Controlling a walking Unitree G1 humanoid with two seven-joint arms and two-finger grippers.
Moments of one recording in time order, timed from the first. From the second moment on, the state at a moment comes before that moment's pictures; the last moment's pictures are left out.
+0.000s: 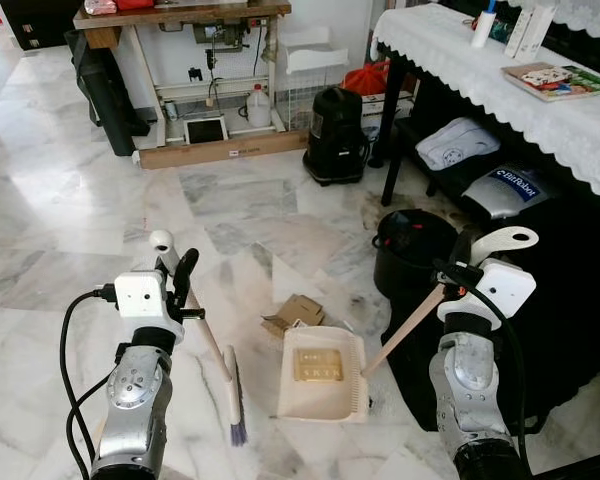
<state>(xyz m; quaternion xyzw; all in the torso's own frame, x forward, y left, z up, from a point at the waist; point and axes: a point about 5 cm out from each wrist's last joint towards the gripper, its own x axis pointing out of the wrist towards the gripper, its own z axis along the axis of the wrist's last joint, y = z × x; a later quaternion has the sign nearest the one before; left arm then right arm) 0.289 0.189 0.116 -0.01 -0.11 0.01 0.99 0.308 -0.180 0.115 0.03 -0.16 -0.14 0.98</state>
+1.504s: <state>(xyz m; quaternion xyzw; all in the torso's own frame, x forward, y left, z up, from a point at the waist) 0.288 0.189 0.117 0.04 -0.11 0.01 0.99 0.304 -0.179 0.118 0.03 -0.15 -0.14 0.98</state>
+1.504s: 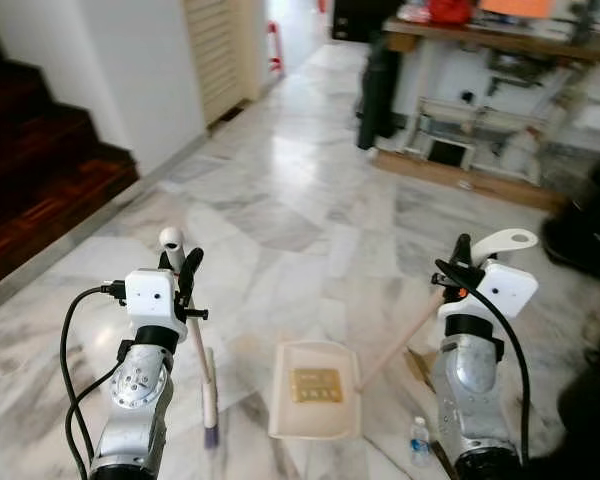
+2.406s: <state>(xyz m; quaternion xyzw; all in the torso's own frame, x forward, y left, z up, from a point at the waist) 0.281 0.193 0.116 0.04 -0.10 0.03 0.99 0.303 -0.173 0.117 0.06 -0.13 -0.14 0.98</state>
